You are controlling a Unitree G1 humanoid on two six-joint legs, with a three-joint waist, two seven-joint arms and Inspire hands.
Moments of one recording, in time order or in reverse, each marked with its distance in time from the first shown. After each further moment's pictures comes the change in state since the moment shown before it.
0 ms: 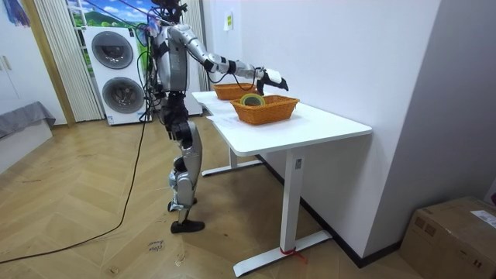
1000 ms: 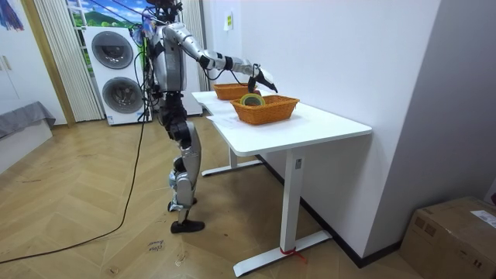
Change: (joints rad) left arm 0.021 0.047 -0.020 0.019 0.001 -0.055 -0.003; right arm 0.001 -0.051 0.065 -0.074 0.014 -0.028 0.274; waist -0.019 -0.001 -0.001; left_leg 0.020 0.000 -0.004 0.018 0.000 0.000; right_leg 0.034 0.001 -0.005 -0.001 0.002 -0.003
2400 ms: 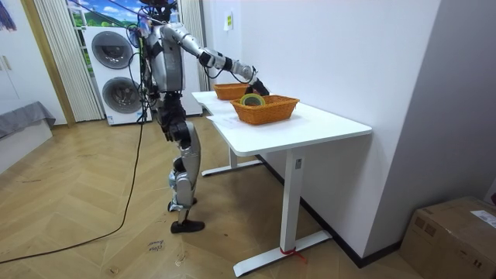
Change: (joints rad) left arm -0.075 0.012 -0.043 0.054 -0.002 0.004 -0.072; right arm 0.032 -0.061 0.148 0.139 -0.334 0.028 0.078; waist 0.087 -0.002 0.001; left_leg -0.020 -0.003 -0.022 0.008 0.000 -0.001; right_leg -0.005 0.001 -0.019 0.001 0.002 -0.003
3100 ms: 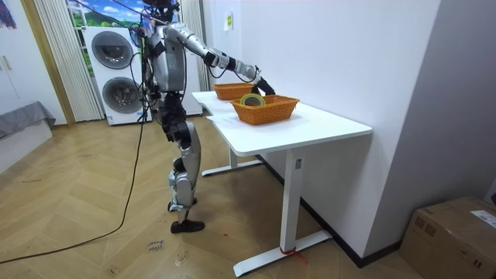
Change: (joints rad) left arm -0.027 0.000 -0.046 -0.001 -0.006 -0.001 0.001; right arm -0.058 0.001 0.010 0.063 -0.065 0.002 -0.059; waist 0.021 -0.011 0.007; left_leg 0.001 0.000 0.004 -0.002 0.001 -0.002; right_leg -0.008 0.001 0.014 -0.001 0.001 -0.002
